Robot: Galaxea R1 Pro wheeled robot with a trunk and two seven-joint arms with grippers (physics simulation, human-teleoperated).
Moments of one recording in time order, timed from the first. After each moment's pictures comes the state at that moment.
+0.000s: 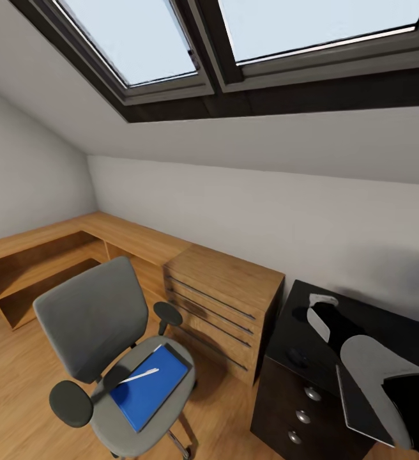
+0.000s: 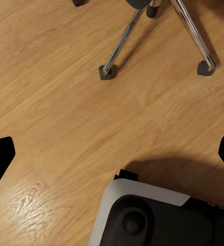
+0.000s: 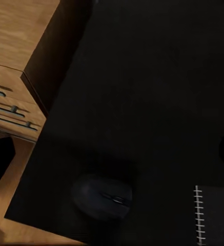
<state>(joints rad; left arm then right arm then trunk) -0.06 0.08 -0.10 -0.12 0.42 -0.47 -0.02 -0.98 -0.15 0.22 -0.31 -0.40 0.41 -0.25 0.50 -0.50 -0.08</state>
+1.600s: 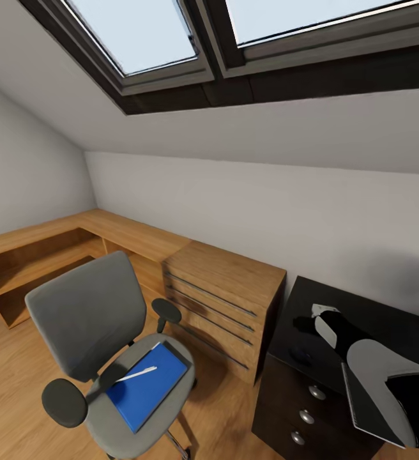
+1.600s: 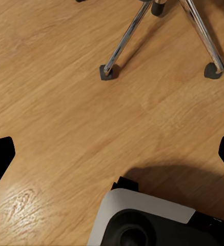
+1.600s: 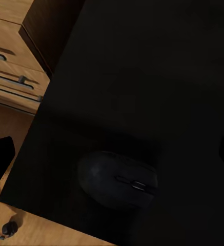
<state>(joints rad) -0.06 0.08 -0.10 -0.12 0.45 -0.47 -0.02 -0.98 -0.18 0.19 -0.21 -0.40 0.40 -0.10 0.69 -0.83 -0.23</state>
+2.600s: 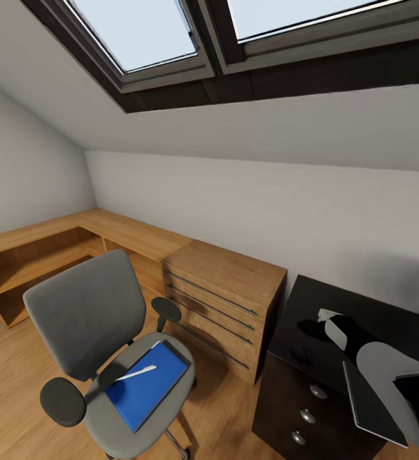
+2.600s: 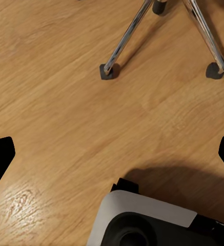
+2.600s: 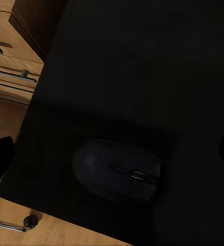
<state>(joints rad) -0.06 0.08 -0.10 -0.12 0.46 -0.47 -0.02 -0.98 -0.22 0.18 -0.16 -0.47 0.40 -0.02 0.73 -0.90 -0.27</state>
